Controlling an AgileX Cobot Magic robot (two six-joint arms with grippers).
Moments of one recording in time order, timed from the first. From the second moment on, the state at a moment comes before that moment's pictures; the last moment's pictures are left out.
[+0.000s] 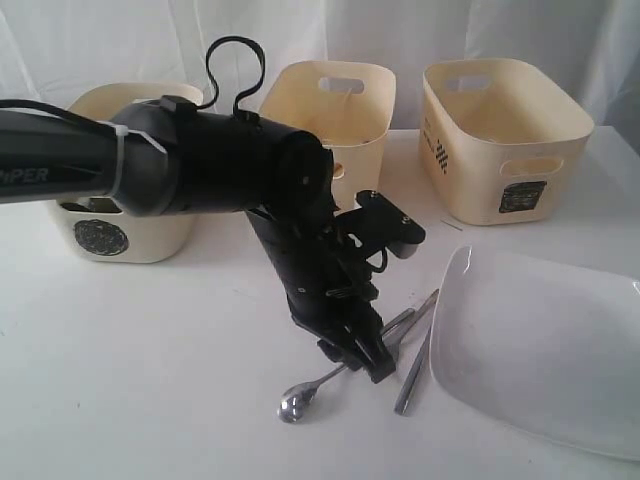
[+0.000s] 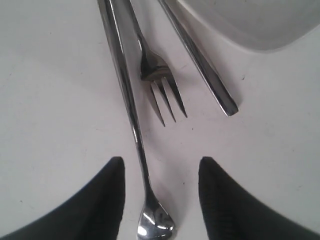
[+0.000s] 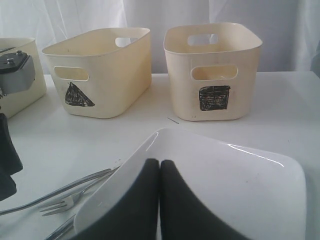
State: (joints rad) left arm -0.89 1.93 -1.45 -0.17 0.85 0.31; right arm 0.08 0.01 0.00 0.01 0.23 0.11
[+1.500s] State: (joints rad) left arm -0.86 1.94 -1.34 -0.13 0.67 0.29; right arm 0.08 0.01 0.00 0.01 0.23 0.11
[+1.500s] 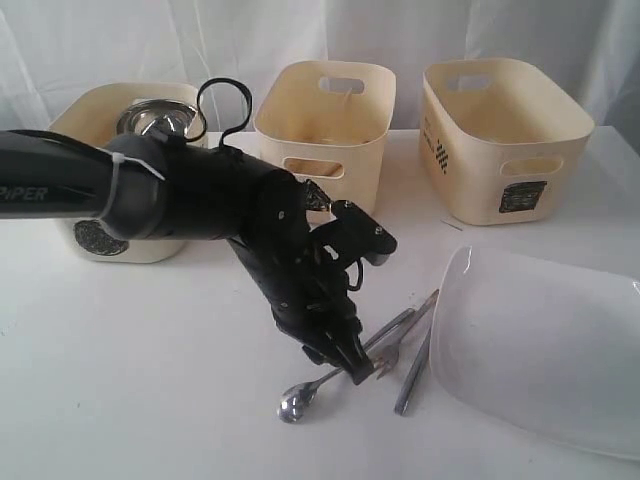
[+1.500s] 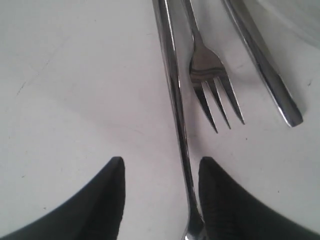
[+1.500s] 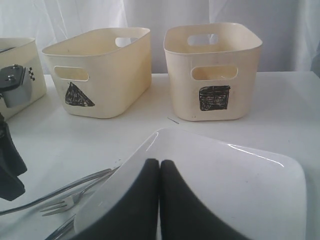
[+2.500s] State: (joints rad) left arm -0.86 1.99 -1.34 -0.14 0.68 0.29; right arm 0.08 0.01 0.00 0.01 0.23 0.11
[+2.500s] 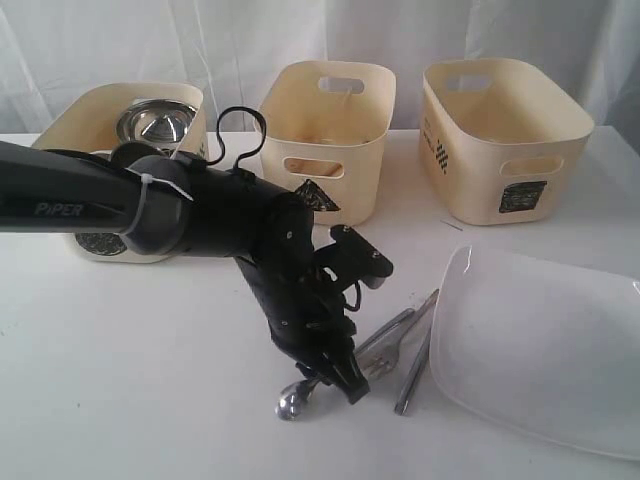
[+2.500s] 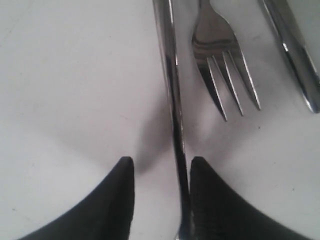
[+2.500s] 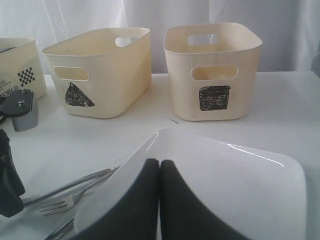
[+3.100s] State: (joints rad) left arm -0.86 1.99 -1.34 -0.16 0.75 0.29; right arm 0.08 0.01 0.00 0.01 0.23 0.11
